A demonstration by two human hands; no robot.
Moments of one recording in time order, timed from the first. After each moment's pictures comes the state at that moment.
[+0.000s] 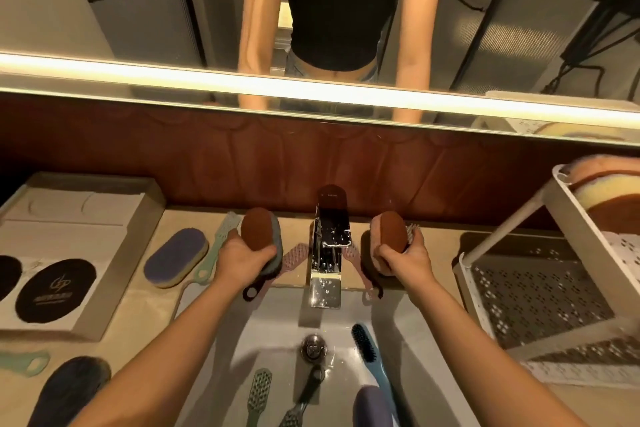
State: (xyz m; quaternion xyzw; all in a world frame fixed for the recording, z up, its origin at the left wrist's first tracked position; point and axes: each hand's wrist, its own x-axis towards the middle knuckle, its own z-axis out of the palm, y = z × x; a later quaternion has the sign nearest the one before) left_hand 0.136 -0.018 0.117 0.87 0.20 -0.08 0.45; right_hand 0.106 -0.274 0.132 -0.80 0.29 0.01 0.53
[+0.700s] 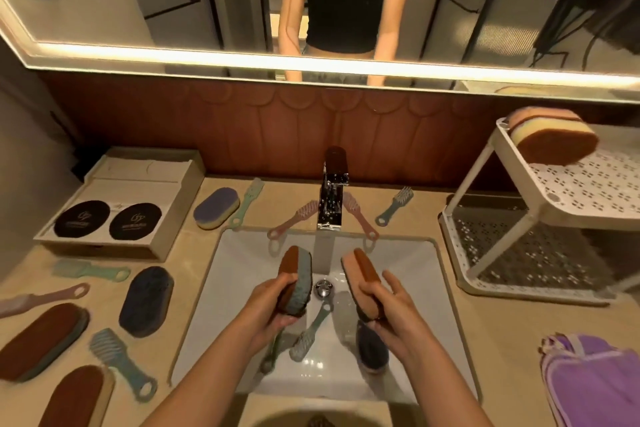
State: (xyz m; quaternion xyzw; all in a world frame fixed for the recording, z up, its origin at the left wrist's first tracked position) left_hand -0.073 -0.026 0.142 0.56 0.25 -0.26 0.75; right_hand -0.100 -0.219 0.145 -0.55 0.31 0.15 0.76
